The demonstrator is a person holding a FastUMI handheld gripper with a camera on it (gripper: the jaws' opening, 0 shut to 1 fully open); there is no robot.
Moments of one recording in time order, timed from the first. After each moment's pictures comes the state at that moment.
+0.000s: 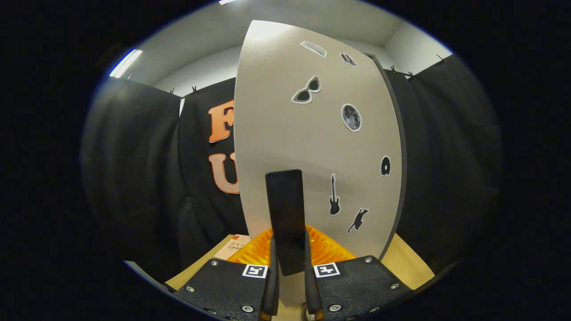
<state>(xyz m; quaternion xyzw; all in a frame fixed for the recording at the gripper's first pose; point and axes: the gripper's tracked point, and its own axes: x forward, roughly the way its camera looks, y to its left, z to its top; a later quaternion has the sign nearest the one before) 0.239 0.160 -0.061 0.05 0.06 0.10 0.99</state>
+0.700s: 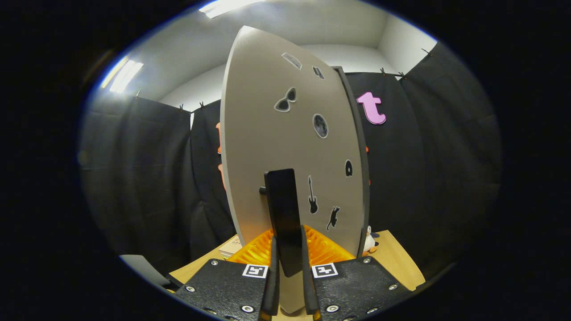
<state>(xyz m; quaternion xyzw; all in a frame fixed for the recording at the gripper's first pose) 0.202 0.094 -0.060 0.08 0.02 0.13 0.99</state>
